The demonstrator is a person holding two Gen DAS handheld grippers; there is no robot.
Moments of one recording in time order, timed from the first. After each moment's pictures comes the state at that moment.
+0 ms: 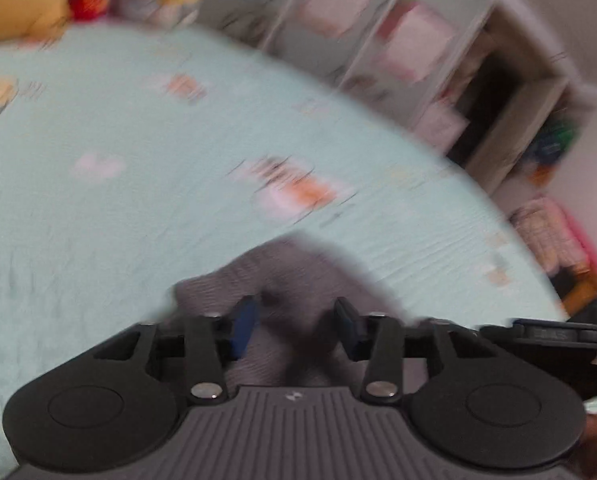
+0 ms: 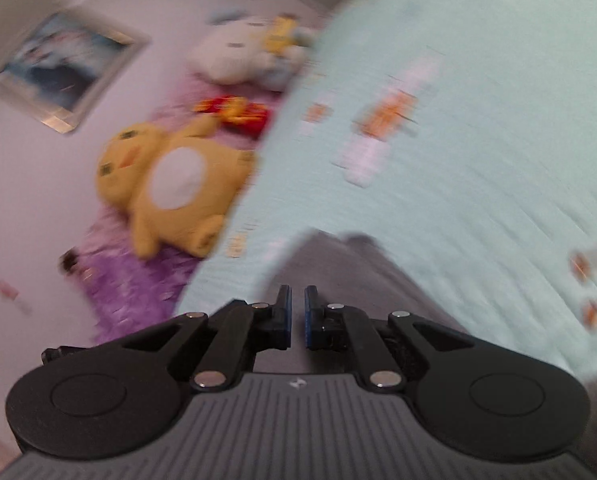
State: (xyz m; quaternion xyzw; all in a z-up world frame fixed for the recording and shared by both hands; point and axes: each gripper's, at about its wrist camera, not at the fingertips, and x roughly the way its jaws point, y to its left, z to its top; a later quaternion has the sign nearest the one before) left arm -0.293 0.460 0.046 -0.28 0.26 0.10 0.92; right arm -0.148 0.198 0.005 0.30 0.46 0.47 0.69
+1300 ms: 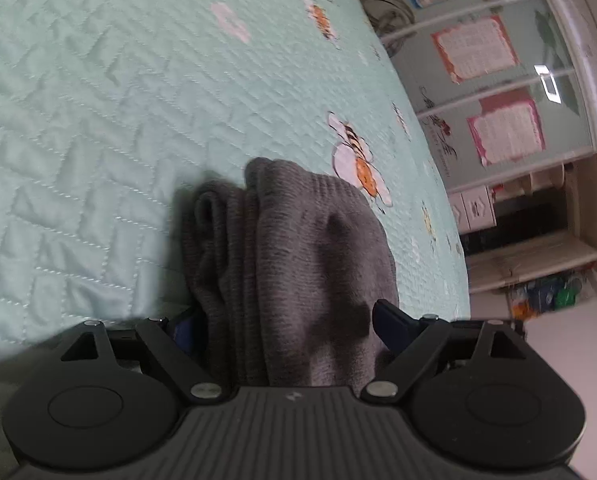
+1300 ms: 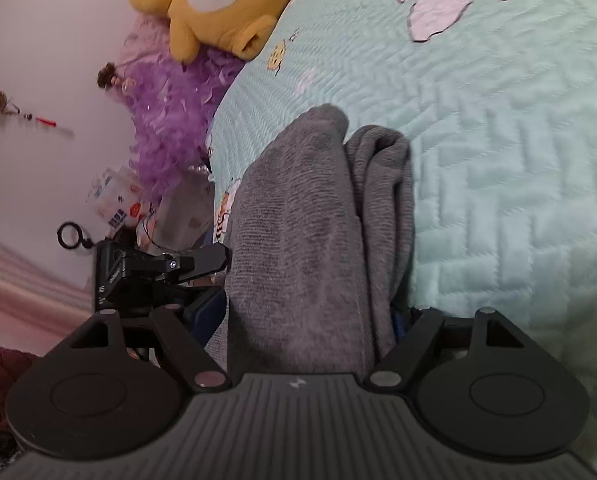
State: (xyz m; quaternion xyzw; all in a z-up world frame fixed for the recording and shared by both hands) left arm -0.325 0.456 0.022 -0.54 0.26 0.14 0.79; right arm -0.068 0.273 -0.006 0.10 0.59 0.65 0.47
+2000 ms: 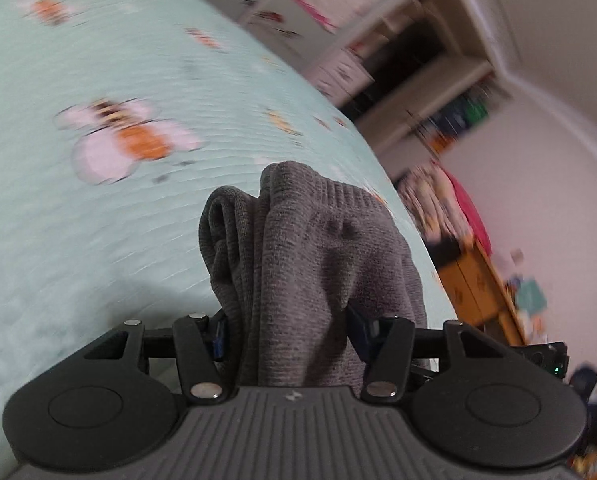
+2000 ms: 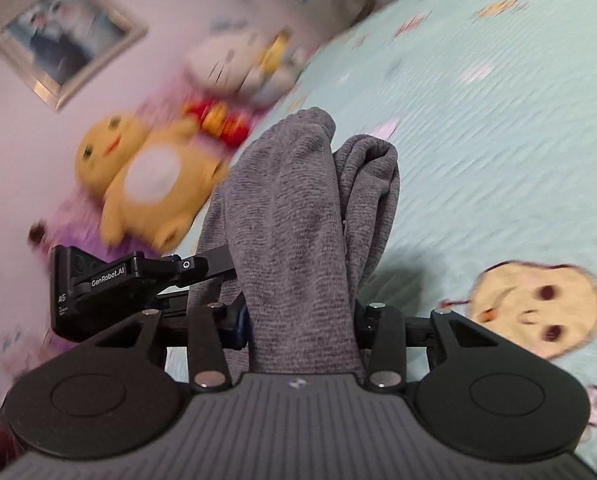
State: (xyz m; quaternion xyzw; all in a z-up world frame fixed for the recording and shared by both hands) left arm -0.195 0.403 0.083 -0.35 0.30 -0.11 0.88; right arm -0.155 0.099 0.066 0.24 0.40 0.45 0.76
